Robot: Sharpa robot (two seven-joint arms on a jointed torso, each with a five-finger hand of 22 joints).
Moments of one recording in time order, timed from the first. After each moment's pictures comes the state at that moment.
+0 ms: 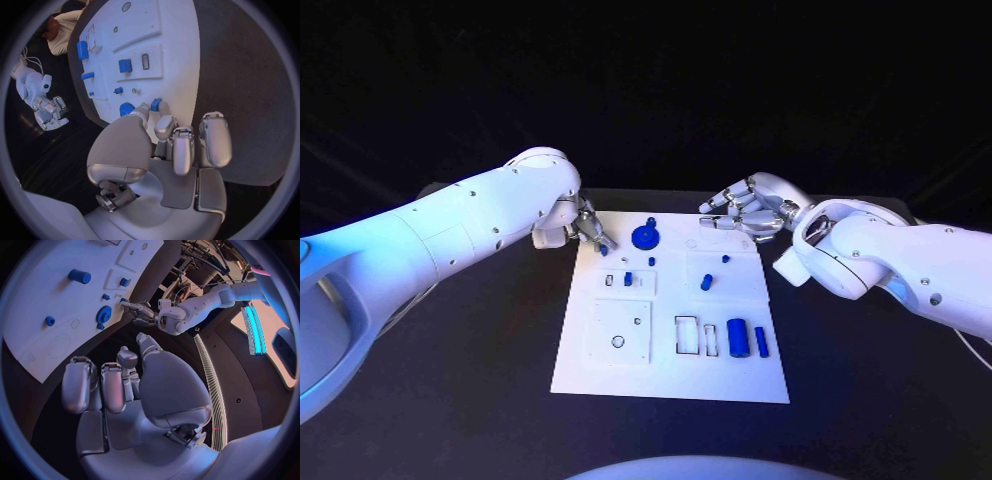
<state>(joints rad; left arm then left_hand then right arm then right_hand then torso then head) 1.34 -0.37 -0.01 0.88 -1.05 0.42 -0.65 1.14 -0.02 0.11 0.27 0.10 0.87 0.04 0.69 0.70 1.29 -0.02 1.22 1.07 1.47 -0.09 1.57 1.31 0.07 1.46 0.03 1.36 1.31 1.23 -0.92 -0.01 1.60 -0.84 -0.33 0.00 1.33 -0.02 0.02 0.13 0.41 0.95 0.15 0.14 0.07 1.21 0.06 1.06 1.06 1.47 -0.02 1.40 1.31 0.08 1.41 0.08 1.37 1.15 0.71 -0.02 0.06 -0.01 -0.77</state>
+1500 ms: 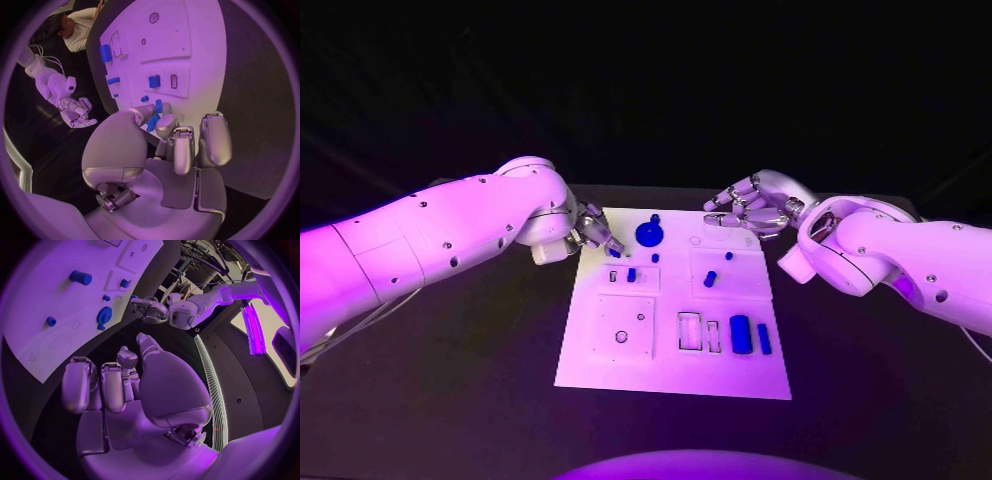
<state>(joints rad) 1.34 -0.57 -0.02 1.24 -0.93 0.25 -0.62 1.19 -0.13 0.62 0.19 0.15 0.82 0.05 0.74 0.75 1.29 -0.03 1.20 1.04 1.46 -0.08 1.57 1.31 0.07 1.46 0.03 1.34 1.31 1.23 -0.92 -0.02 1.59 -0.84 -0.31 0.00 1.33 -0.02 0.02 0.13 0.41 0.95 0.15 0.14 0.07 1.21 0.06 1.06 1.06 1.47 -0.02 1.40 1.31 0.08 1.41 0.08 1.37 1.15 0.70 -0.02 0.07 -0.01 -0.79</state>
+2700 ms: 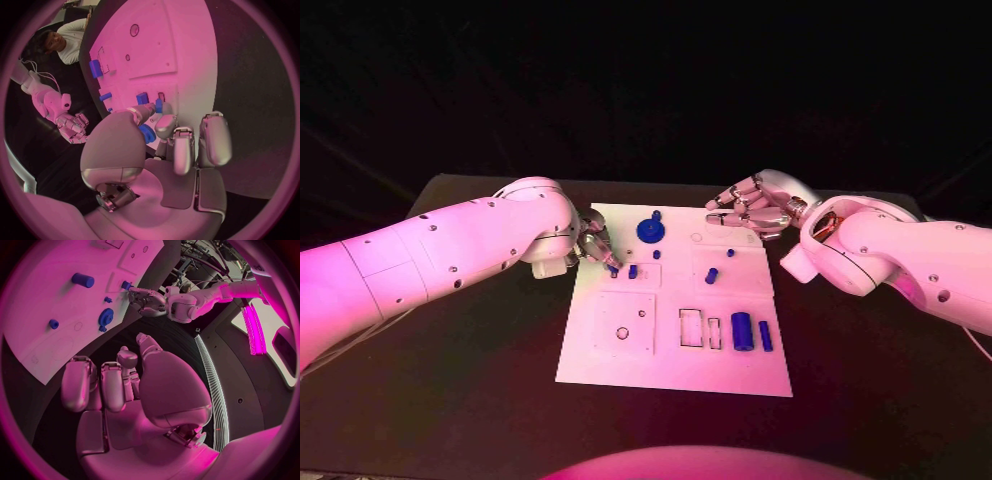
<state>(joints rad) 1.28 -0.59 -0.03 1.28 -1.04 0.26 -0.59 1.18 -0.16 0.64 0.16 0.15 0.83 0.05 0.74 0.75 1.30 -0.03 1.20 1.04 1.46 -0.08 1.57 1.31 0.07 1.46 0.03 1.34 1.31 1.22 -0.92 -0.02 1.59 -0.84 -0.31 0.00 1.33 -0.02 0.02 0.14 0.41 0.95 0.15 0.14 0.07 1.21 0.06 1.06 1.06 1.47 -0.02 1.38 1.29 0.08 1.40 0.08 1.36 1.13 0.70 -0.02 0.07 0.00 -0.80</state>
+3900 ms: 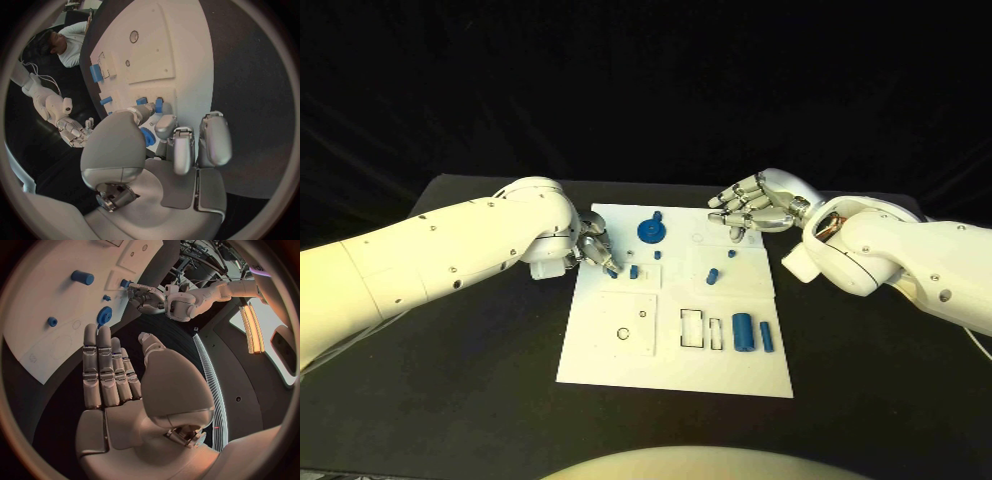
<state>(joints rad) 1.28 -0.59 -0.03 1.28 -1.05 0.30 -0.60 1.19 -0.15 0.64 0.16 0.14 0.83 0.04 0.74 0.75 1.31 -0.03 1.20 1.05 1.46 -0.08 1.57 1.31 0.07 1.46 0.03 1.34 1.31 1.22 -0.92 -0.02 1.58 -0.83 -0.31 0.04 1.32 -0.08 0.06 0.19 0.46 0.91 0.19 0.15 0.07 0.98 0.12 0.35 0.38 1.20 0.06 0.33 0.47 0.17 1.07 0.16 0.52 0.24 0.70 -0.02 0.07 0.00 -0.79</state>
